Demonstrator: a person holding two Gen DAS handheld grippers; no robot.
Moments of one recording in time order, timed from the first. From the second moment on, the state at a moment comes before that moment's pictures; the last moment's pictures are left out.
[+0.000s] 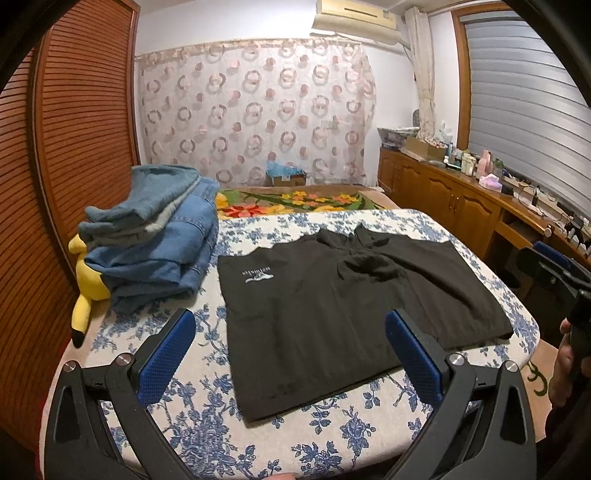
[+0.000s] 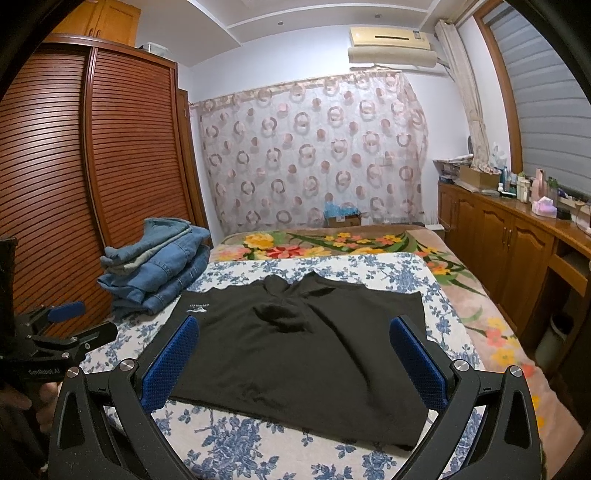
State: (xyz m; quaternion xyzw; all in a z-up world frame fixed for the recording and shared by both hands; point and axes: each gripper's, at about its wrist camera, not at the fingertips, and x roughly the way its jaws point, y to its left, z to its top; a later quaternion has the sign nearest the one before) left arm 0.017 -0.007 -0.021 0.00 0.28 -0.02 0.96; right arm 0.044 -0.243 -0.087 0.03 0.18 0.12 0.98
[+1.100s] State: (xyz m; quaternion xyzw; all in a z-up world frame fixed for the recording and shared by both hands) left arm 0.080 -0.005 -0.062 0.03 0.34 -0.07 0.94; right arm 0.110 -0.267 -0.086 -0.02 0.26 0.10 0.96
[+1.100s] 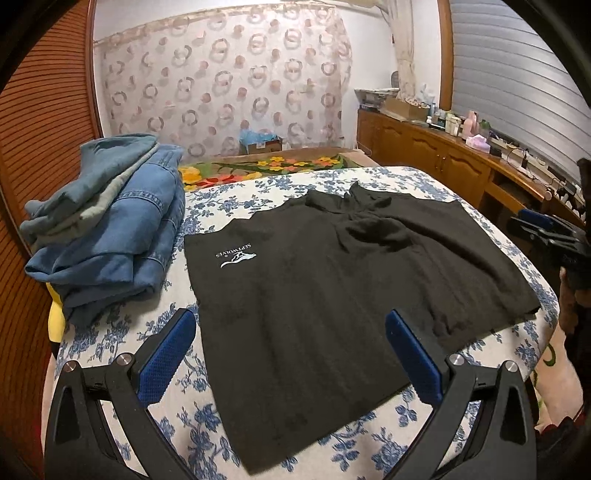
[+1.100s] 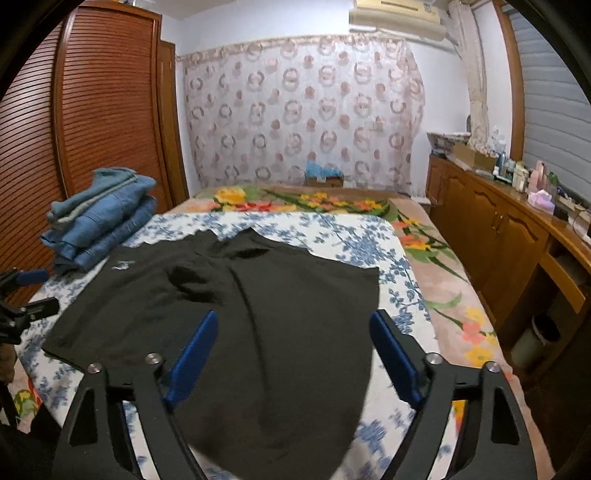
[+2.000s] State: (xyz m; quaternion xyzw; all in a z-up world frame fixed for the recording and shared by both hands) left arm 0.101 0.010 -0.097 0.02 0.40 -0.07 0.92; right arm 0.217 -0.298 -0.063 0.01 0.39 0.07 0.92
